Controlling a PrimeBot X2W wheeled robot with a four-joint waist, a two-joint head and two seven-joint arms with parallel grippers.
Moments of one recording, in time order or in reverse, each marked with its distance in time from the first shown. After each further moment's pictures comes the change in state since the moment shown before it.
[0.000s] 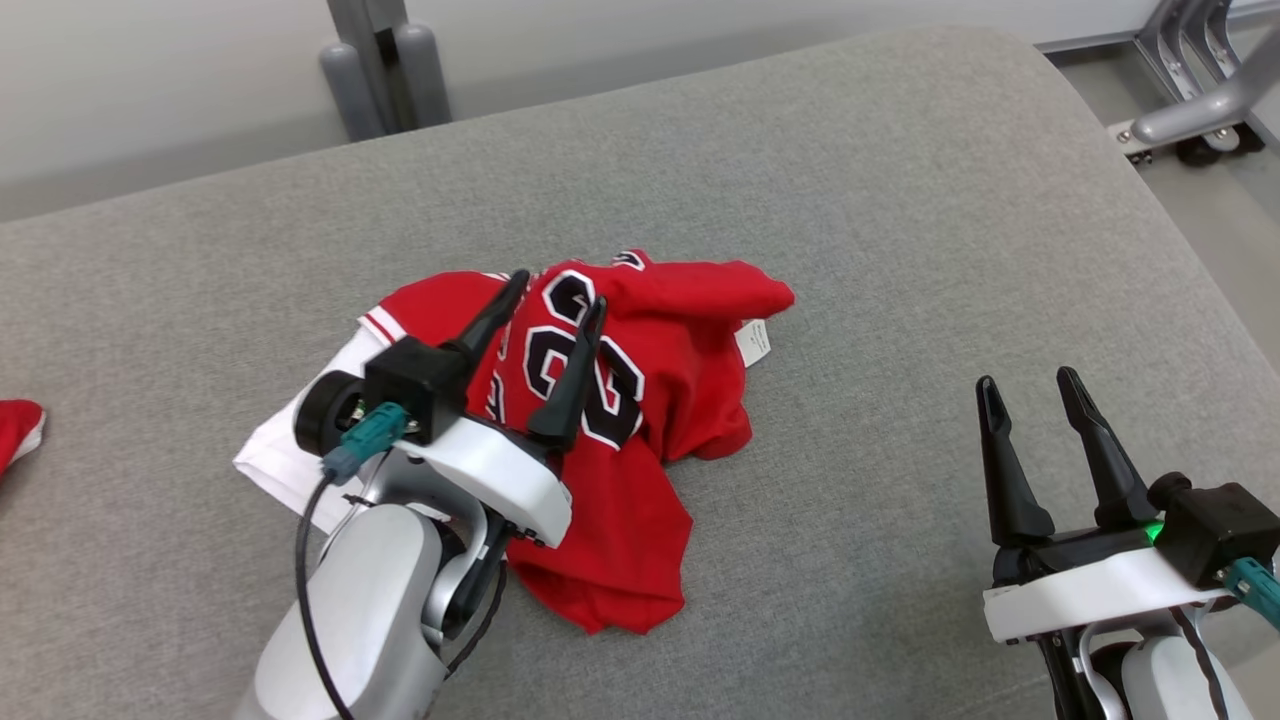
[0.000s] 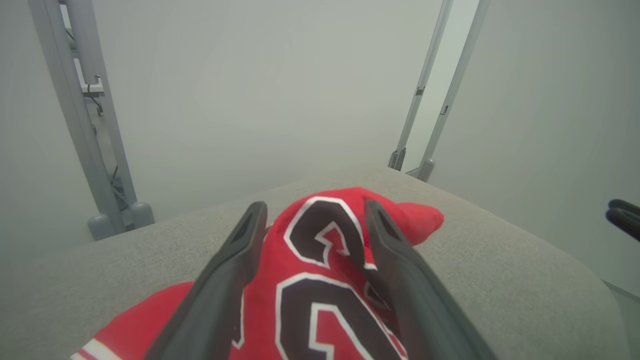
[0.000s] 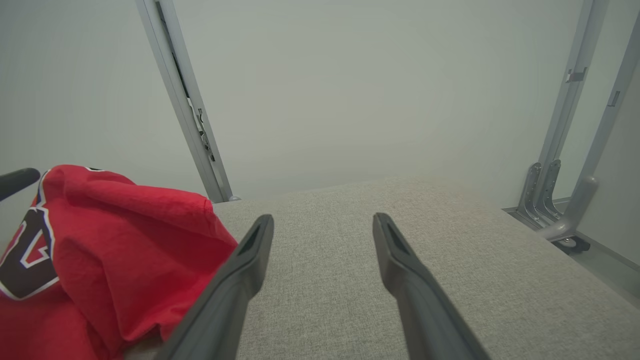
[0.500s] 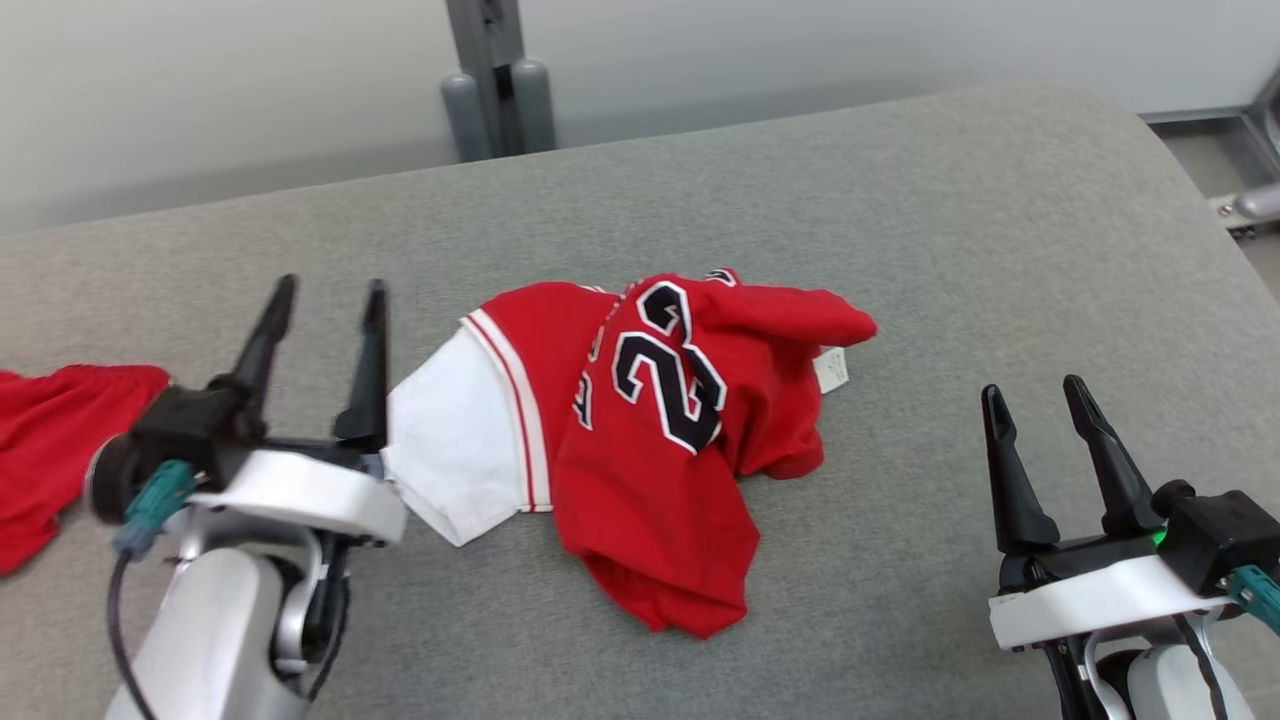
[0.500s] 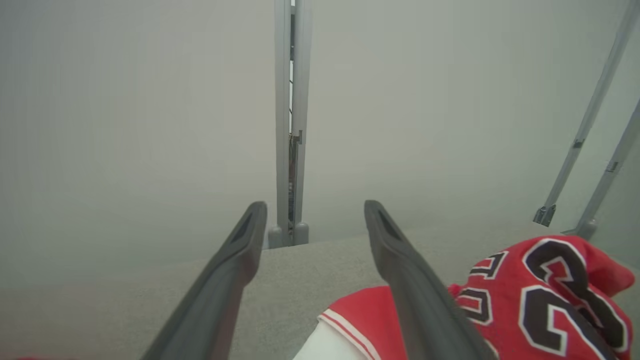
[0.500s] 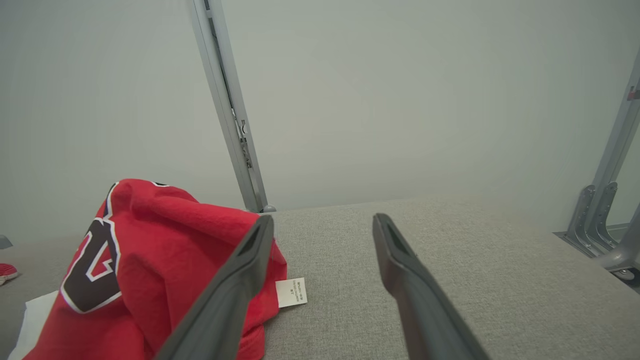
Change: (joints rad) left arm 0.113 0.118 0.168 -0.106 -0.028 0.118 -0.084; right arm 0.019 0.000 -0.010 -0.008 -0.021 0.000 0.004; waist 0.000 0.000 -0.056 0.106
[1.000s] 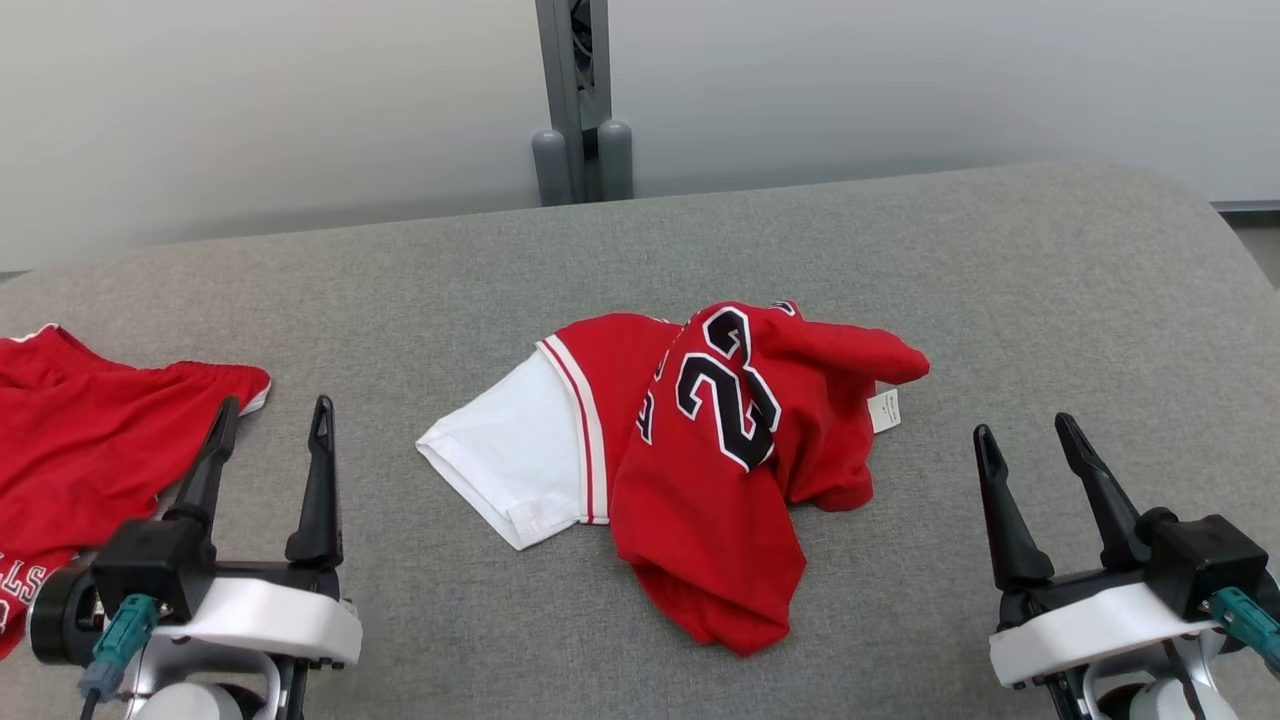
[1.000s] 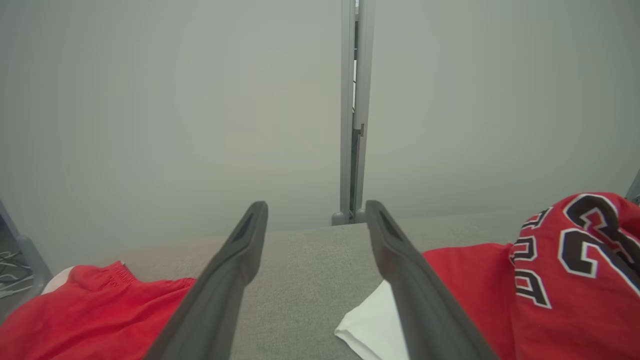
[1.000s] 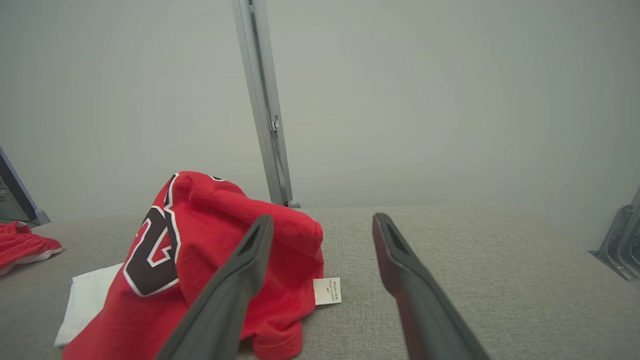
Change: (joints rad) left arm 0.238 0.084 0.060 -0.171 0.022 0.100 0.014; right arm 0.043 -0.001 -0.007 -0.022 -0.049 0.000 0.051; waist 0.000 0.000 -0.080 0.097
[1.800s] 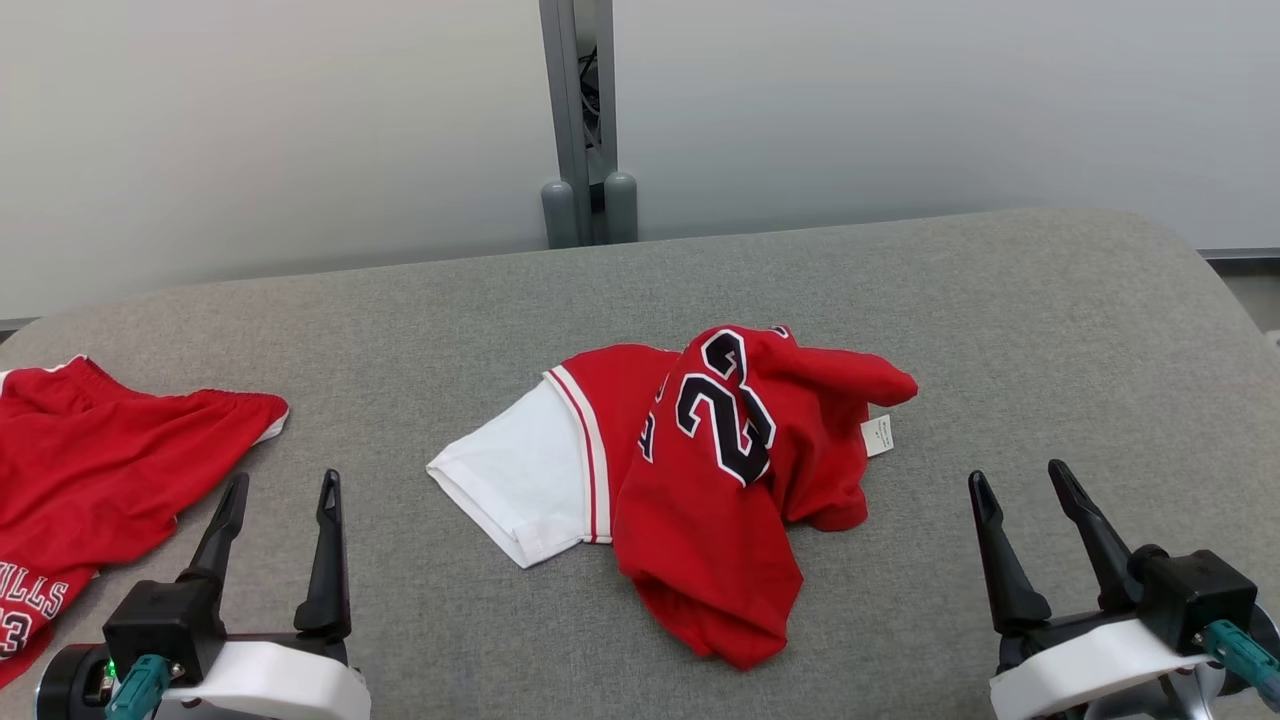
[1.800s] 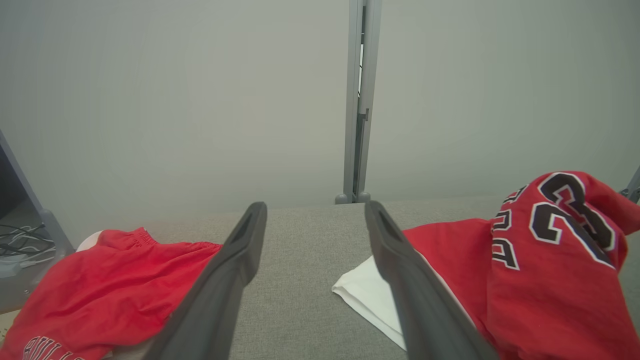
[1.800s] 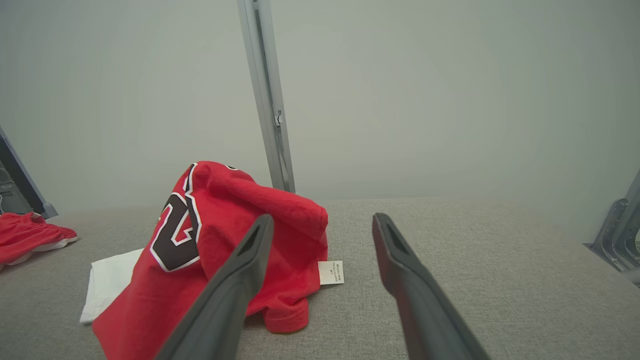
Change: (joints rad) left arm 0.166 0.015 -0.012 -0.139 -0.001 0.078 0.092; right arm 0.085 0.000 0.002 -0.030 -0.001 0.000 0.045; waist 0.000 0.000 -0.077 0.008
